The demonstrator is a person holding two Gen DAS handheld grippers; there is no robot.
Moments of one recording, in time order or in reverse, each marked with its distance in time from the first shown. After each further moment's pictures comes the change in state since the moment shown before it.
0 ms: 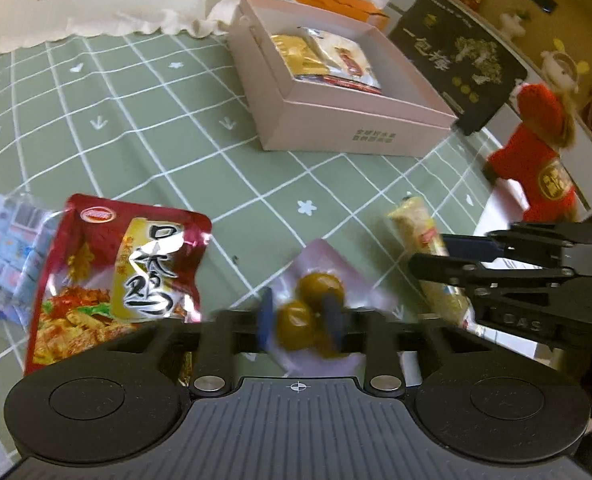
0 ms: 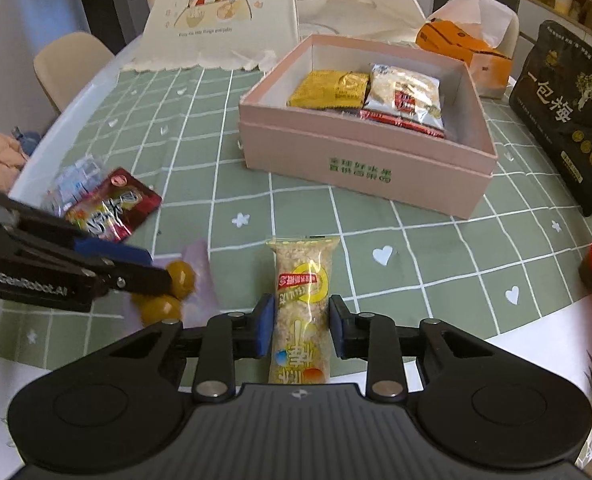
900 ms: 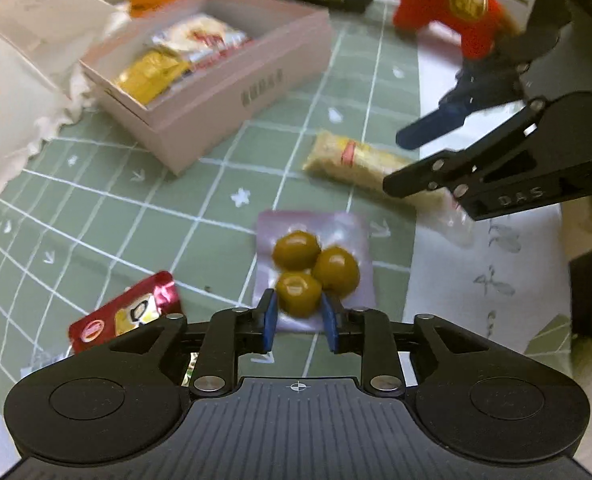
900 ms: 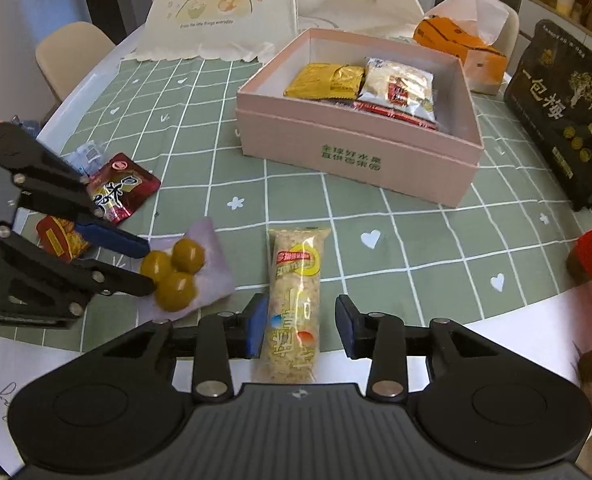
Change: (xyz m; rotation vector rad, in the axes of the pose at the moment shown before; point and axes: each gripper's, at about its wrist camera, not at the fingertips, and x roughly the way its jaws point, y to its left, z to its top) left arm 0.017 -0.048 -0.001 0.659 0.175 0.061; right arm -0.006 -0.003 -0.010 -0.023 0.035 -0.010
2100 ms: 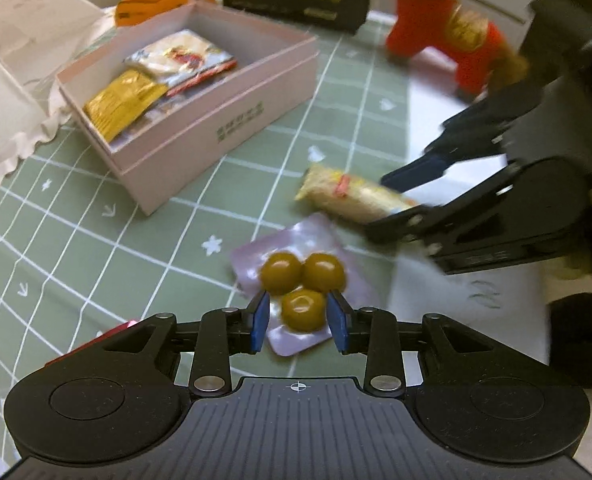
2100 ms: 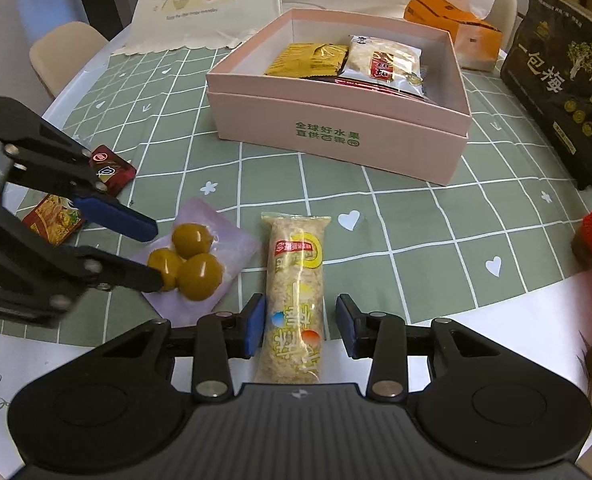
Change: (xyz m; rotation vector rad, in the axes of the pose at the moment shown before) left arm 0.010 -0.008 0.031 -0.037 -0.035 -0.041; right arm 0.014 -0.024 -0.005 0.026 0.026 0.020
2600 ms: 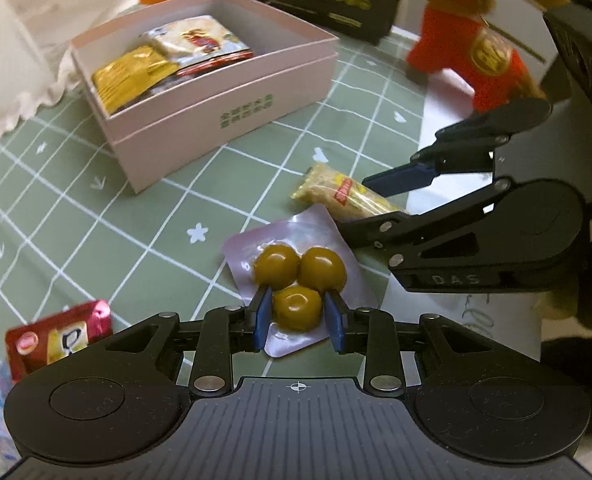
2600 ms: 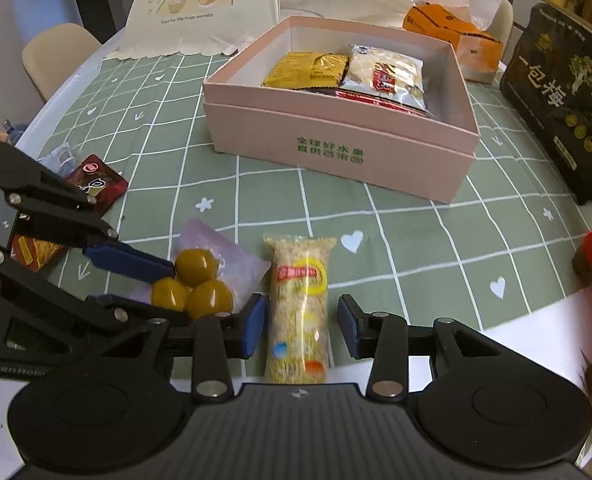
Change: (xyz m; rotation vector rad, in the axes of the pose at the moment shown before) left arm 0.005 0.002 -0.006 -0.160 -0.043 -0.038; right arm 0.011 0.008 0.011 -0.014 -0.023 -0.037
